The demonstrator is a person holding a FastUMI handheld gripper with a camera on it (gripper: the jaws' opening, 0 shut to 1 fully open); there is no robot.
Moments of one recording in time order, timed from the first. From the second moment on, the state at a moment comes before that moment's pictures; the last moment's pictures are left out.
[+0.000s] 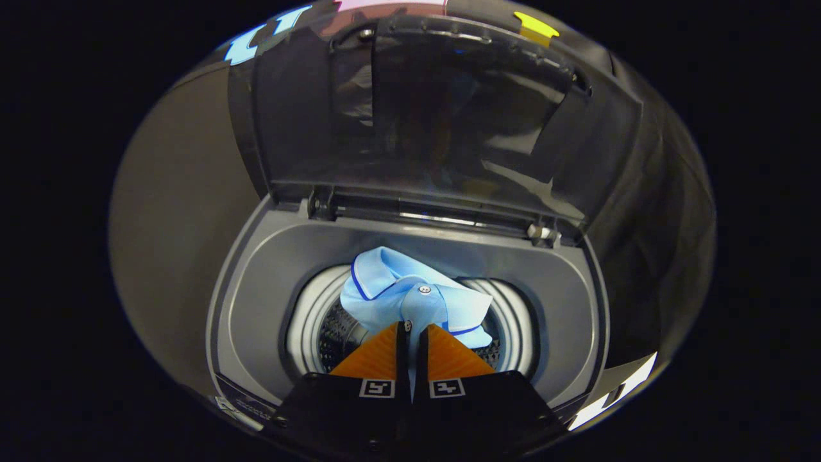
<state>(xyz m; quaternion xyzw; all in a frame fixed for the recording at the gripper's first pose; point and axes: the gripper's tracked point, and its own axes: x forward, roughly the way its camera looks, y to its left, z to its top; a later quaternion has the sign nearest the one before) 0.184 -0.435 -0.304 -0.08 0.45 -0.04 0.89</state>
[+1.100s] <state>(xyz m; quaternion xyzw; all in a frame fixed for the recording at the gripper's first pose) 0.148 -0.446 -0.354 -0.06 0.56 -0.05 0.82</state>
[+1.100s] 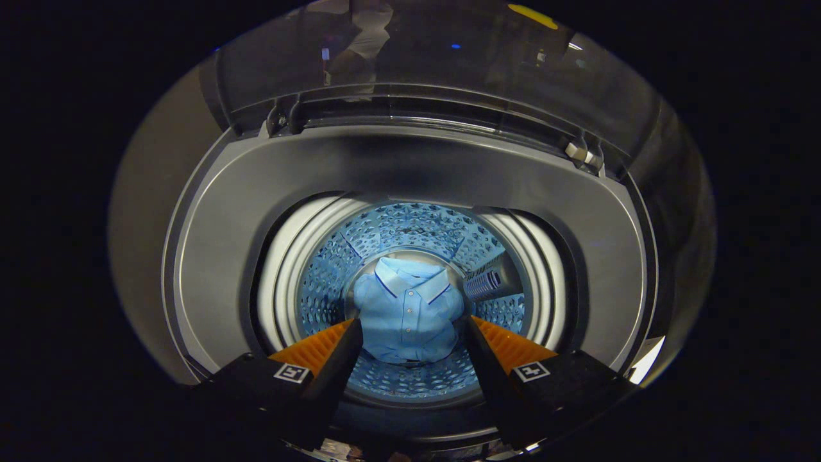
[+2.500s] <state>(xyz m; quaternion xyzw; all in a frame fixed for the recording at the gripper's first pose) 0.306 -0.444 -0.010 -0.02 0.30 -0.08 0.95</state>
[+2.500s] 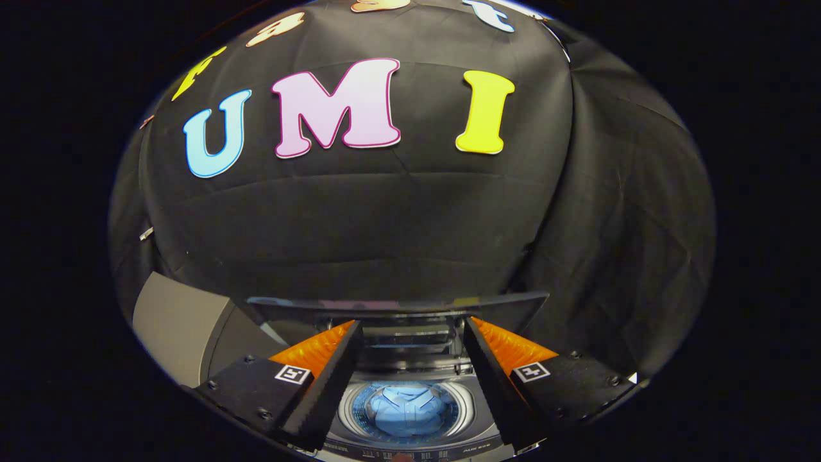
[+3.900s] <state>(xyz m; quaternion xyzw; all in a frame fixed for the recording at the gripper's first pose) 0.361 -0.442 -0.055 -0.01 0.34 -0.08 0.94</state>
